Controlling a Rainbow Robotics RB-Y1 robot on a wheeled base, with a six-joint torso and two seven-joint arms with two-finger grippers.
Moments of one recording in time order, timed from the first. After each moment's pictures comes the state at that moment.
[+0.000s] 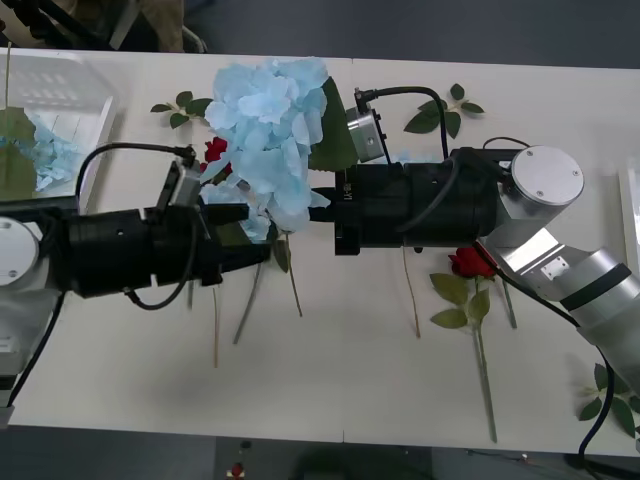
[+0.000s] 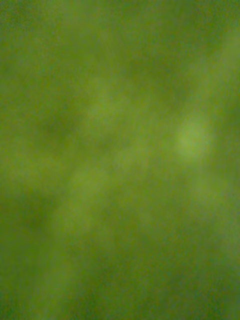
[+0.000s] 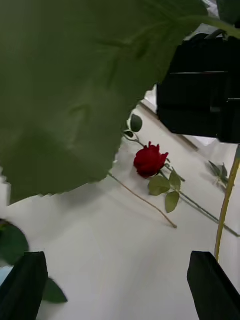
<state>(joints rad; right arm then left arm) -0.51 -0.49 0.42 -1.56 -2.08 1.01 2.67 -0.15 0.40 0.02 -1.79 1.55 1.17 -2.53</state>
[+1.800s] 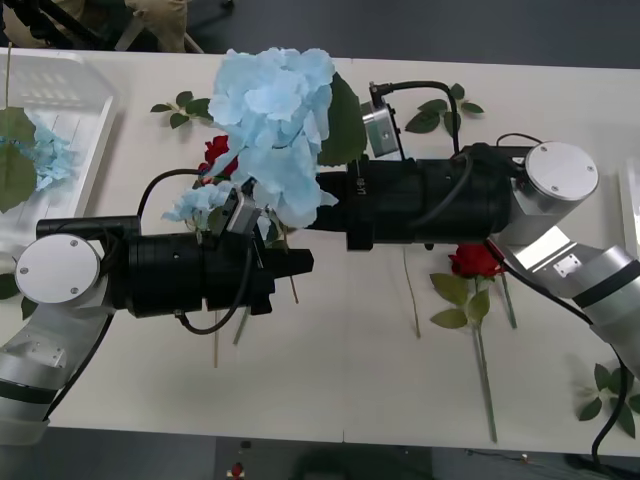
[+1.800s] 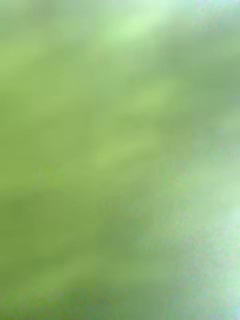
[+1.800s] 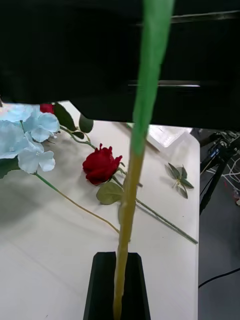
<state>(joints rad) -0.51 -0.52 0.41 -1.57 -2.13 1.02 2.67 -0.15 0.40 -0.17 -1.79 1.60 1.09 -2.53</state>
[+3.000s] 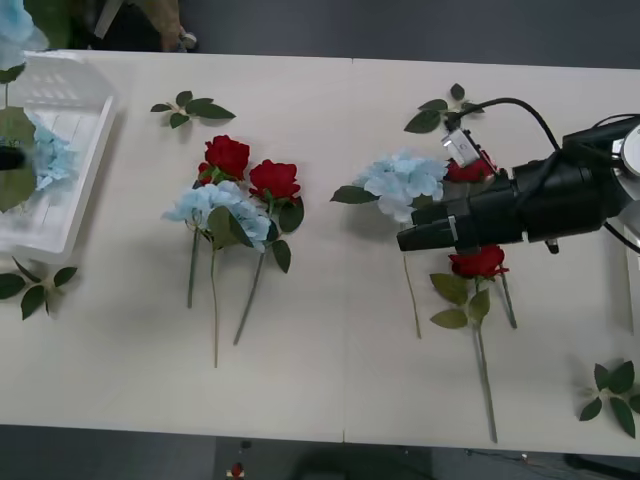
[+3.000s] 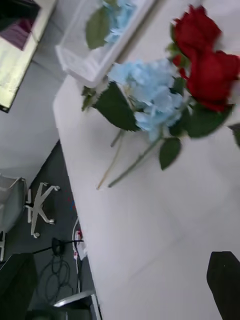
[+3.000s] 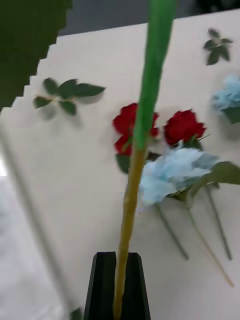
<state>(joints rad) -0.51 -0.84 0.39 -1.52 -1.90 1.17 2.16 -0.20 1.17 0.15 -1.49 1.78 1.12 -2.27</state>
